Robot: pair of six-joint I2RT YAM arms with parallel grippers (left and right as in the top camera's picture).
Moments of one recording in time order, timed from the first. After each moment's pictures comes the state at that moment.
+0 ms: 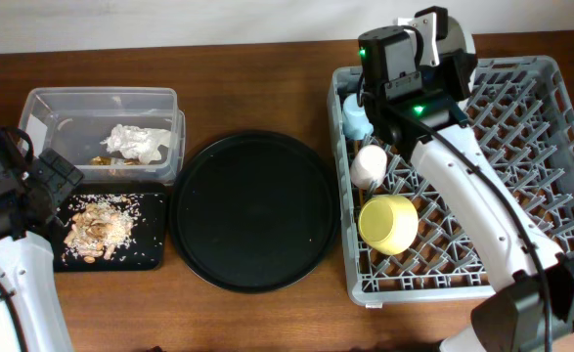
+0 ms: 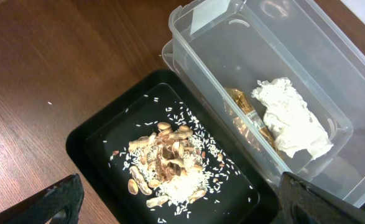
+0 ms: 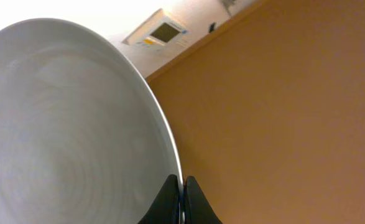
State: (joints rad) left arm 0.43 1.31 1.28 -0.91 -0.18 -0.41; right arm 0.35 1.71 1.61 -0.59 1.25 -0.25
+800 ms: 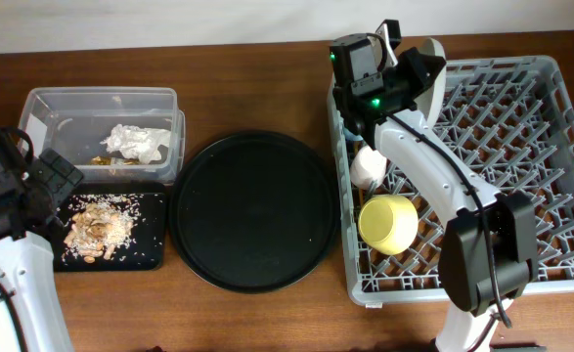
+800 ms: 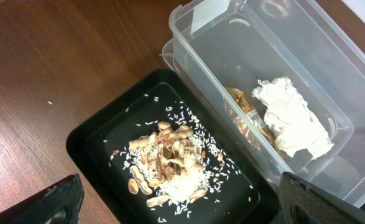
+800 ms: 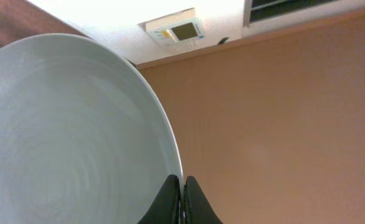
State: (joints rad) left arm 0.43 1.31 1.28 -0.91 -0.18 -0.41; right arm 0.35 1.95 1.61 -0.35 1.35 -0.61
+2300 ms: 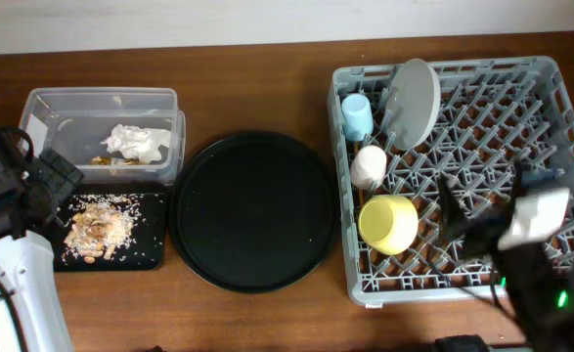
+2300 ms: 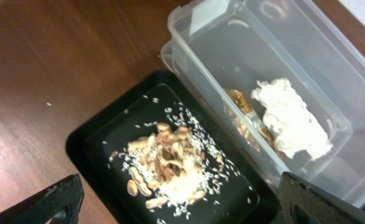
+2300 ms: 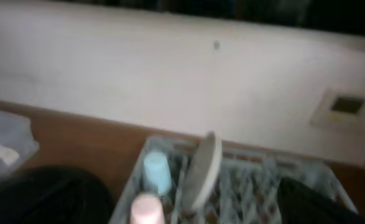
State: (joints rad) left arm 0.43 1.31 1.28 -0.90 -0.18 -0.41; right arm 0.05 0.46 0.90 -0.52 -0.11 -0.10
